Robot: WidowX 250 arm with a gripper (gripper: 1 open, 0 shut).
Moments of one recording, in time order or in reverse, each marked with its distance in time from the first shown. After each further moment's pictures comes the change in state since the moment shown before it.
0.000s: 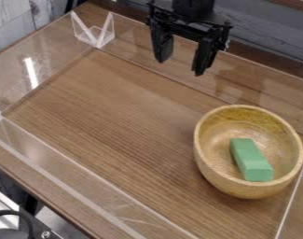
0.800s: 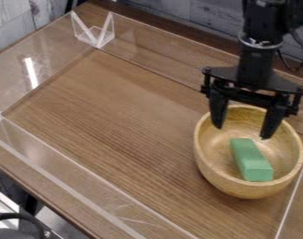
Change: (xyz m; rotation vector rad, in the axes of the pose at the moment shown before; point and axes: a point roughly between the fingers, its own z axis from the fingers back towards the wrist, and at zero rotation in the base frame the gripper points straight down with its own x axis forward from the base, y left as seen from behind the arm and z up) arm -0.016 -0.106 -0.042 -0.062 -0.008 0.135
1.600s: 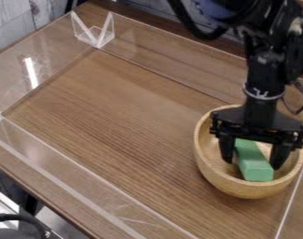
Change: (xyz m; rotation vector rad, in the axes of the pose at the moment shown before) arm 0.002 -0.012 -0.047 -0.050 -0.053 0.111
